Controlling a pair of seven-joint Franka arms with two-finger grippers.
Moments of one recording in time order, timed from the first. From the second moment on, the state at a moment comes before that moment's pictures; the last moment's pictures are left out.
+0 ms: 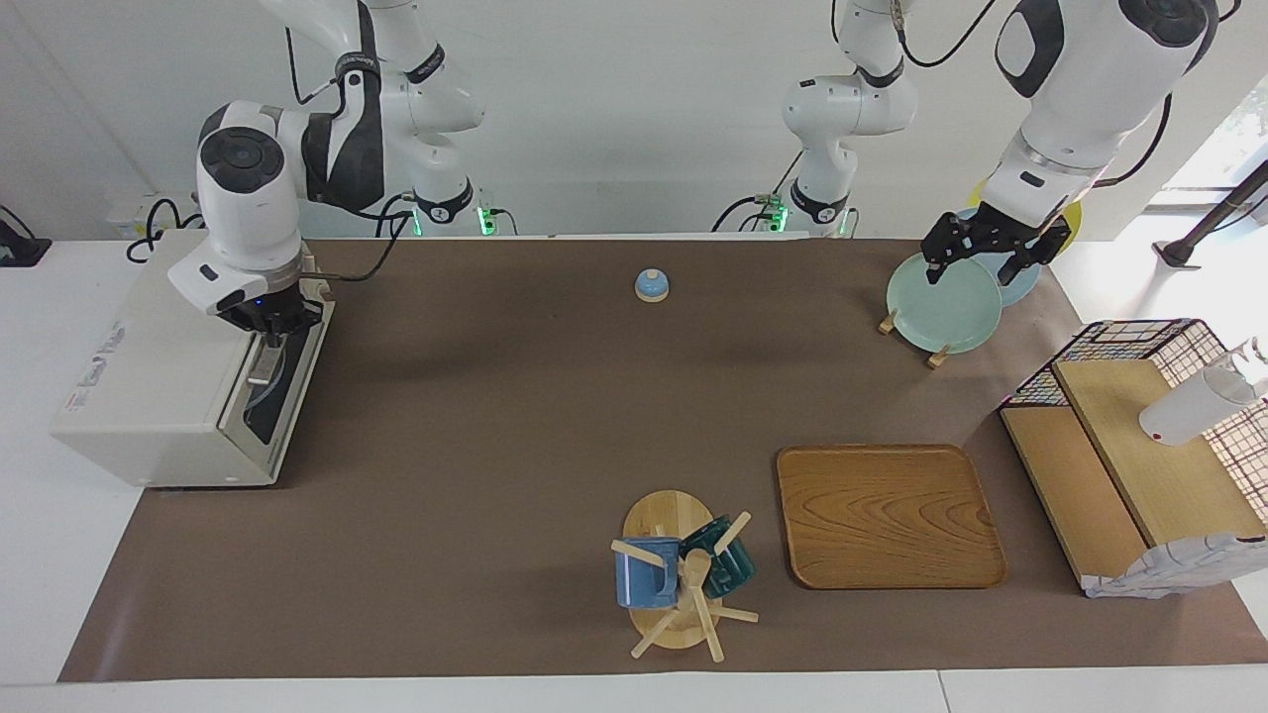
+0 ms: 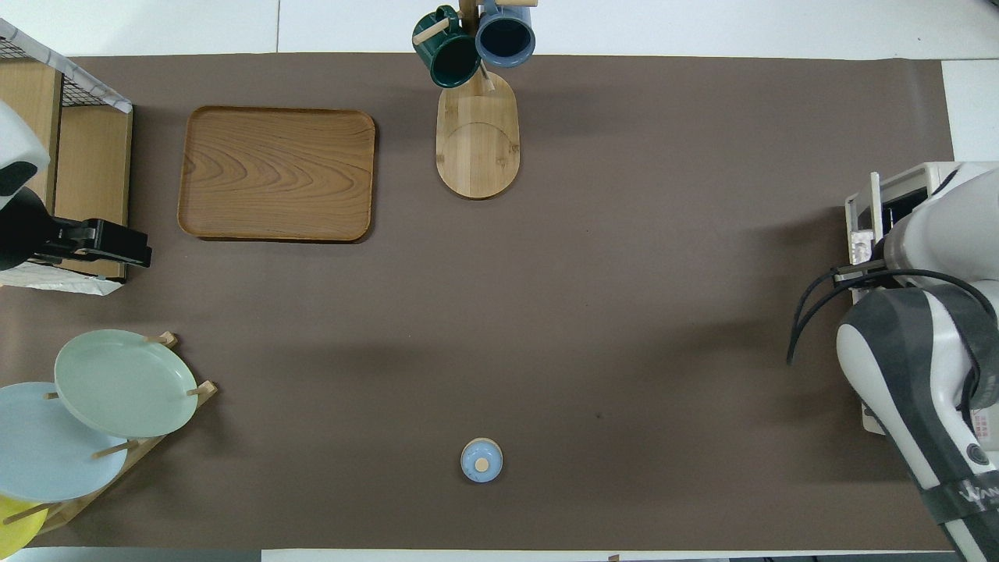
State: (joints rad) left arm -0.04 -0.05 -0.06 -1.68 0.00 1.61 0.02; right arm 0.07 -0.05 -0.08 -2.09 -0.27 2.00 0.00
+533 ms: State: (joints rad) left arm -0.04 -0.05 -0.06 -1.68 0.00 1.61 0.02; right arm 0.14 0.05 -0.07 -2.23 -0.20 2.28 0.13
